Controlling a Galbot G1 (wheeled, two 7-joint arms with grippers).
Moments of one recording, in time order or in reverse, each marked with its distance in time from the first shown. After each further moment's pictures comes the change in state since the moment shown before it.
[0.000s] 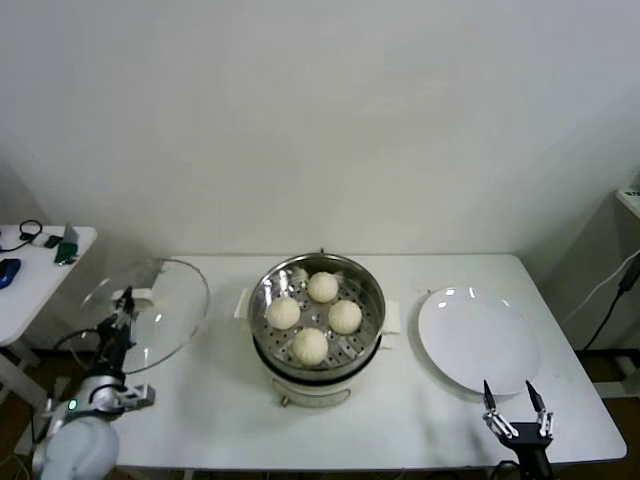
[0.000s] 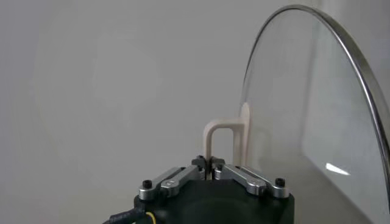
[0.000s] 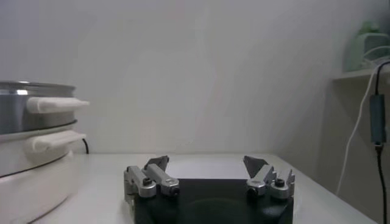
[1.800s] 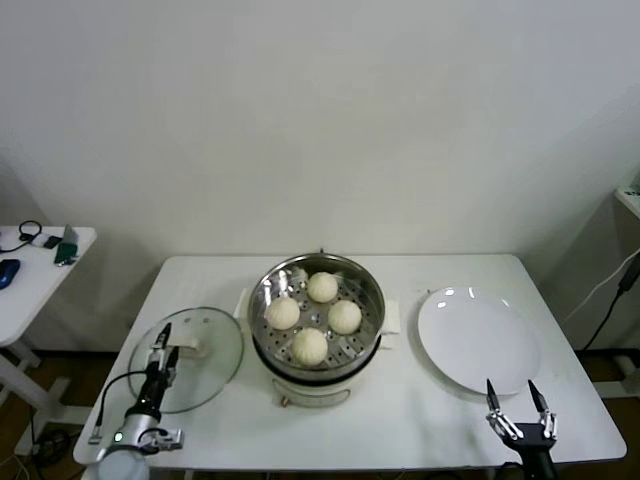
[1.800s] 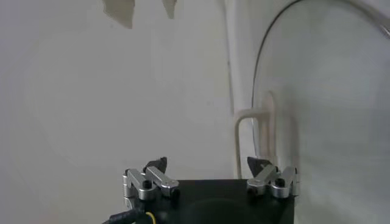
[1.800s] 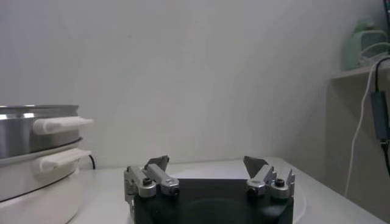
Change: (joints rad) left arm -0.101 -0.181 -0.003 0.478 0.371 -0.305 -0.290; right arm -0.017 -0.028 -0.007 0.001 0.115 0.052 -0.060
